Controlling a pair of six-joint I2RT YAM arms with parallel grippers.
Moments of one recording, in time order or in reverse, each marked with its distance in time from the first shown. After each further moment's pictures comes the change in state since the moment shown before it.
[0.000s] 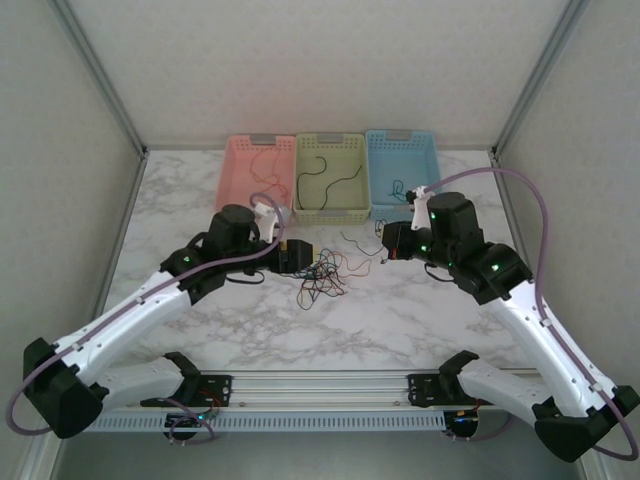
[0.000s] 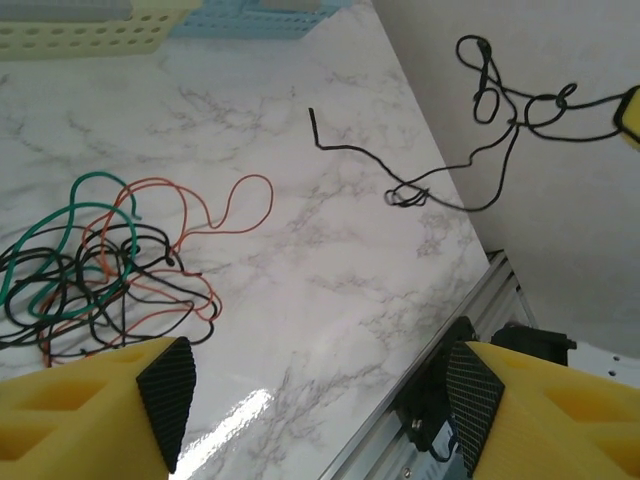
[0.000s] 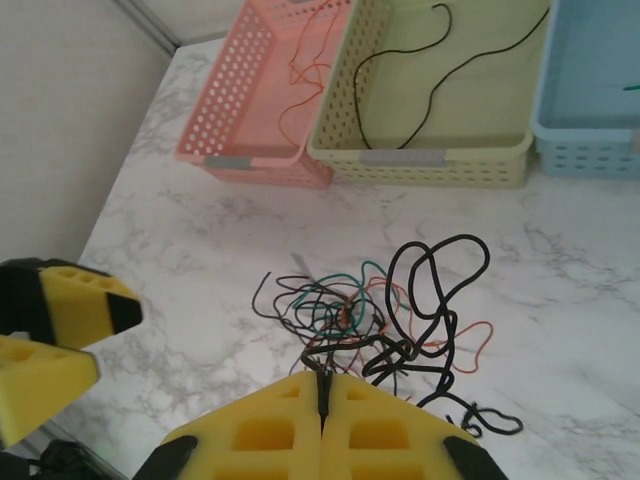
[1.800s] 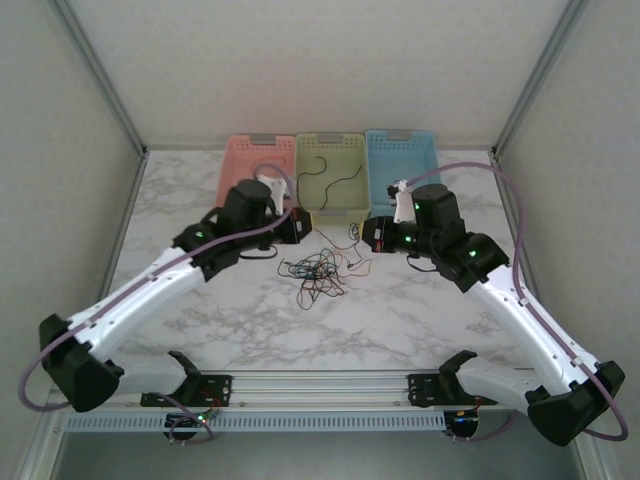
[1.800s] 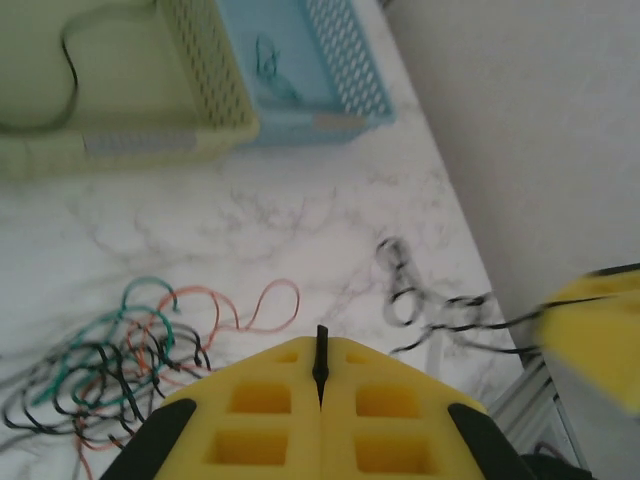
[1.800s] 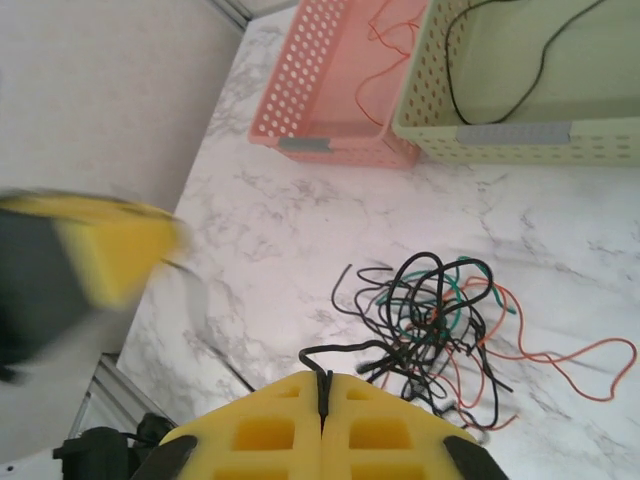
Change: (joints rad) left arm -0.032 0.117 0.308 -0.140 -0.267 -0.017; right arm 0.000 0.085 -0.049 0.156 -0.164 0.087
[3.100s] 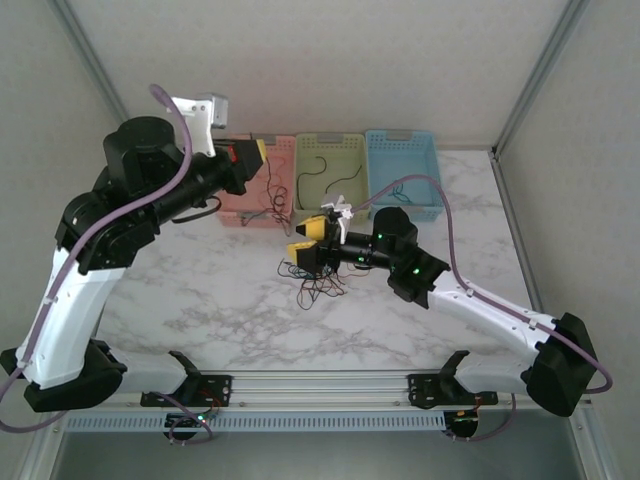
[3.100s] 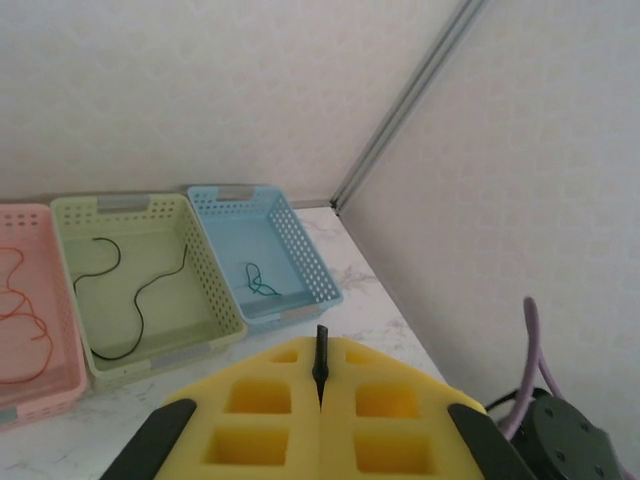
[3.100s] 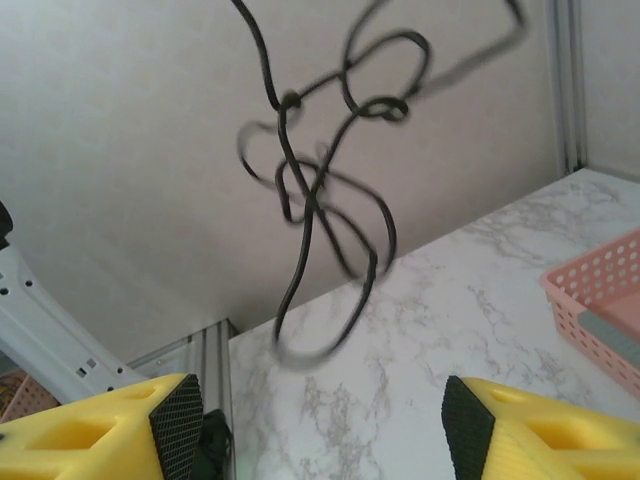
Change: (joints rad) left arm 0.000 0.050 0.759 -0.434 -0.166 0.159; right arm 0.266 0.139 -0.240 0.921 -0.222 -0.269
